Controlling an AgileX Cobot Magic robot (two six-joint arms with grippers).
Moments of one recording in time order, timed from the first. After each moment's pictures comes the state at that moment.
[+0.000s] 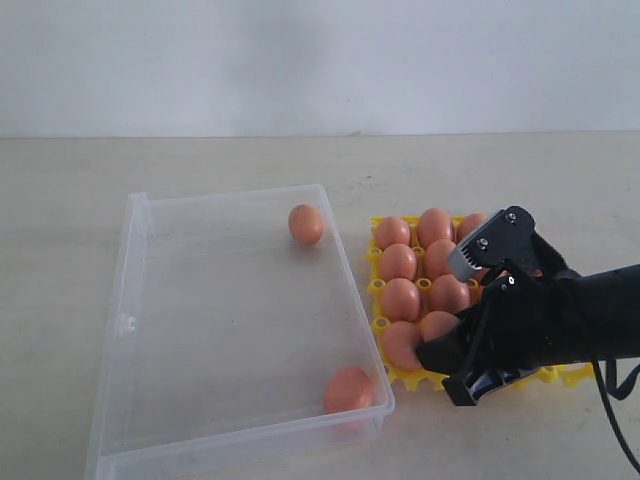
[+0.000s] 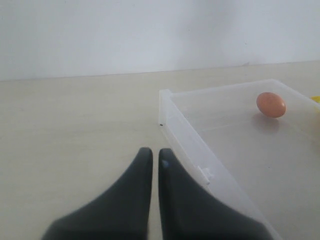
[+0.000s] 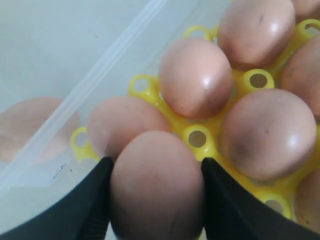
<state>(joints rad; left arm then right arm) -0.09 0.00 0.00 -0.18 0.29 0.20 0.14 1.60 -0.51 1.74 0.46 -2.12</state>
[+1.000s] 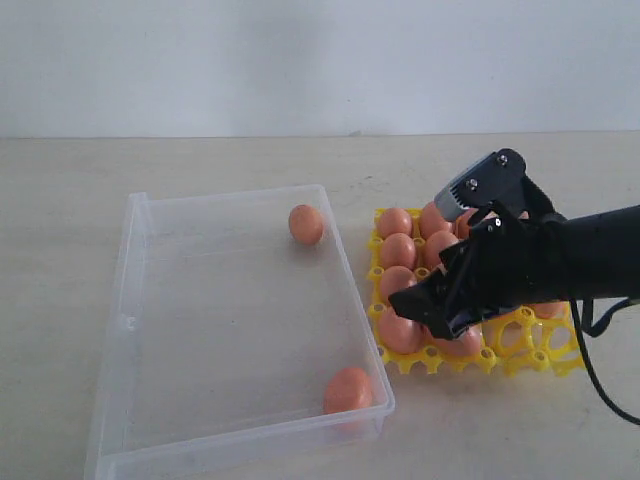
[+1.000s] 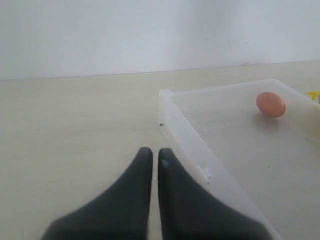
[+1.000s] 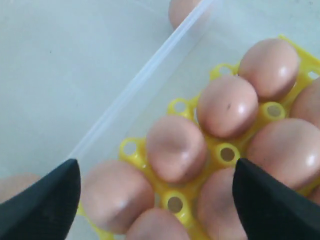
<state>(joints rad) -0.09 0.00 0.00 -0.18 0.29 0.20 0.14 1.60 -0.63 1.74 0.46 -2.09</state>
